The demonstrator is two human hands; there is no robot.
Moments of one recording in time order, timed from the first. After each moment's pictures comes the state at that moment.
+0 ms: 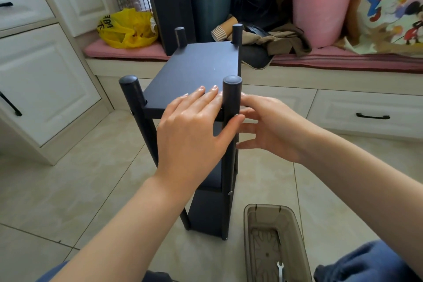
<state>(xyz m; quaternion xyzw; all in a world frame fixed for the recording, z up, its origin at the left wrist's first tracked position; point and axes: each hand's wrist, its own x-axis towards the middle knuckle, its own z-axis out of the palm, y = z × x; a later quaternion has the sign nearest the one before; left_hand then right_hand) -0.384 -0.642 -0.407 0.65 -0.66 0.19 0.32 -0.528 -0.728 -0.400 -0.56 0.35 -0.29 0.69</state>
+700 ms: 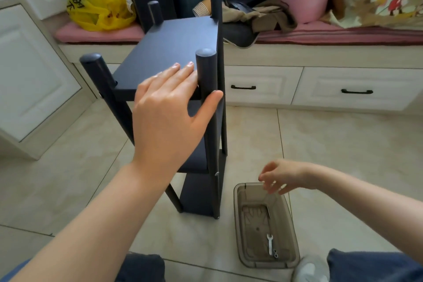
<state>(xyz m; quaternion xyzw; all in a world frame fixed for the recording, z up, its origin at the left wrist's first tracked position) -0.384 -0.646 -0.415 0.62 -0.66 0.22 0.37 -0.617 -0.740 -0.563 -0.64 0.57 0.08 0.51</state>
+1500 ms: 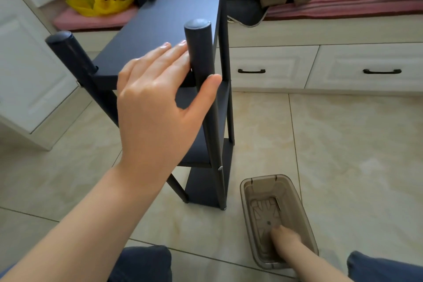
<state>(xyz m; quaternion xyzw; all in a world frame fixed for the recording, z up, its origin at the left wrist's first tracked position) -0.392 -0.650 -0.417 0.61 -0.66 0.20 0.39 -0.617 -0.650 -0.791 -0.70 0.57 0.31 0.28</state>
